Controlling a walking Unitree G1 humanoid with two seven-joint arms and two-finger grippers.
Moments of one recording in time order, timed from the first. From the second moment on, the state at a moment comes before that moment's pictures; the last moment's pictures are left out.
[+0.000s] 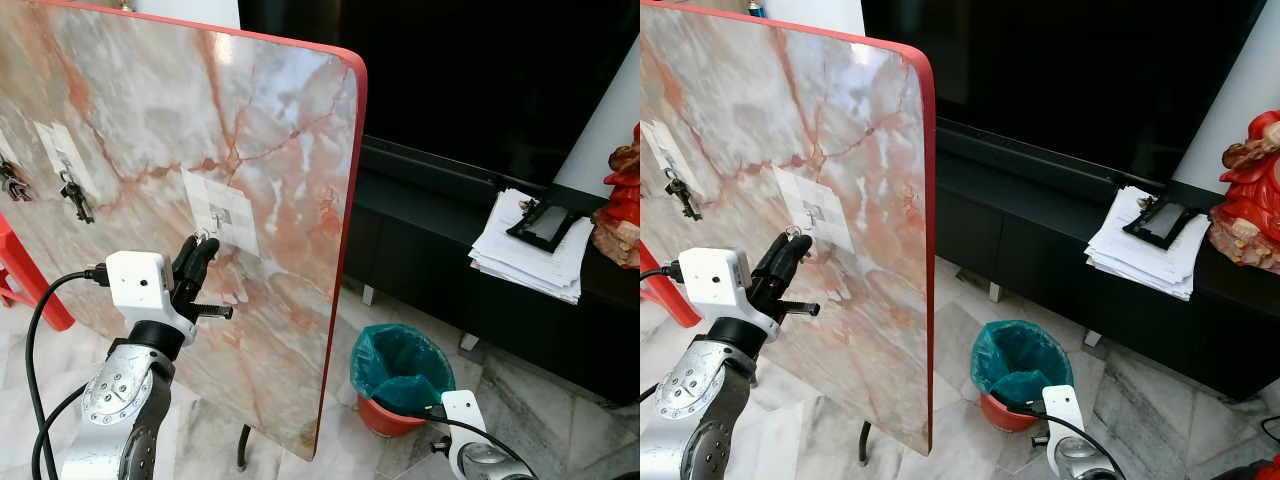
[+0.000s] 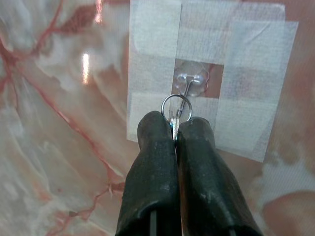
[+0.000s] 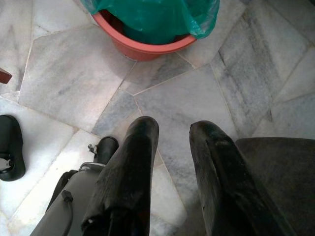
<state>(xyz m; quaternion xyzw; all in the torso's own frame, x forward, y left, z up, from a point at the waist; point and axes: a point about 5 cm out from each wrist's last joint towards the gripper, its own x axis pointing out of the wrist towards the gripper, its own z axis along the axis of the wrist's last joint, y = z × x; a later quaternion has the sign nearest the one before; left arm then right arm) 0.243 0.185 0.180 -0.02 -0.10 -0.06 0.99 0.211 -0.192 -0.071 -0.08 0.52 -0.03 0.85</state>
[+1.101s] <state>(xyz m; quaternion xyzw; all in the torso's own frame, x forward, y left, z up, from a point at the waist) 0.255 0.174 0.176 -0.04 -0.09 -0.08 0.99 0.211 -0.192 -0.071 -0.08 0.52 -0.03 0.85</state>
